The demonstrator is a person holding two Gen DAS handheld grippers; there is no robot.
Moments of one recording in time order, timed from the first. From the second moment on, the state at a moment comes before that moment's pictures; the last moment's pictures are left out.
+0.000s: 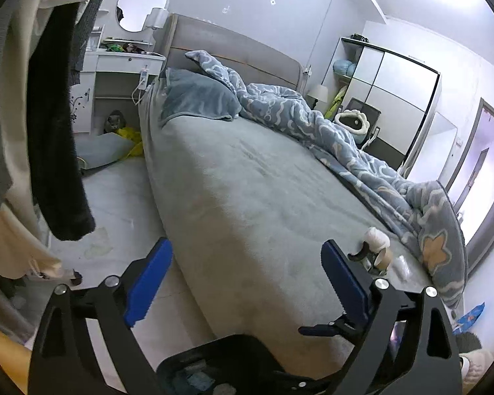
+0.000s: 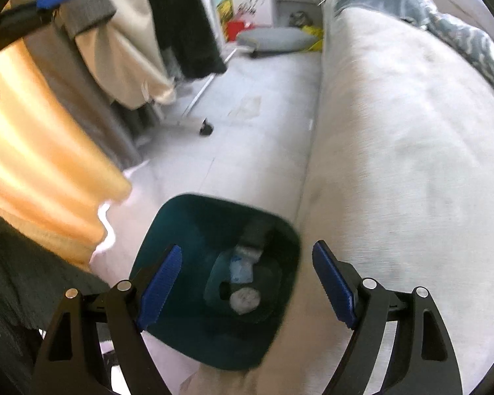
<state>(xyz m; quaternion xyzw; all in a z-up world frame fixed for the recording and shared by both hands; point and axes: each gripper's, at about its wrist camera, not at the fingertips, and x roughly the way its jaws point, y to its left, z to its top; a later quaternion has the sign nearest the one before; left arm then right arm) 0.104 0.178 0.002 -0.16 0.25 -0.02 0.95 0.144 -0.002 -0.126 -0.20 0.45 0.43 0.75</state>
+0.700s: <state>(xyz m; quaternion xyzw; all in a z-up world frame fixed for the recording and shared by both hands) 0.155 0.096 0.001 -0.11 0.23 -0.05 0.96 0.201 -0.126 -0.076 -0.15 0.38 0.34 0.85</state>
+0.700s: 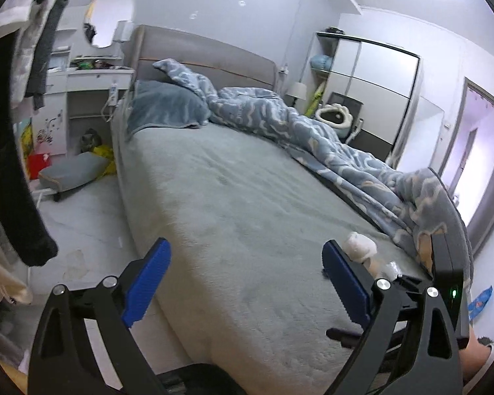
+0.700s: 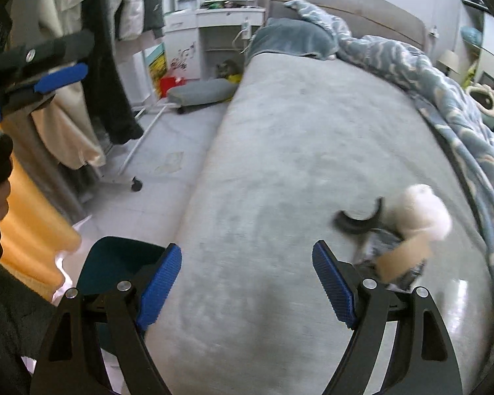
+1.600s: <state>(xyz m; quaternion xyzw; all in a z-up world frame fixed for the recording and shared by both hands) 0.201 0.010 -0.021 -0.11 0.26 -0.12 0.95 0.245 -0.252 -0.069 -0.10 0.35 0.22 0.90</state>
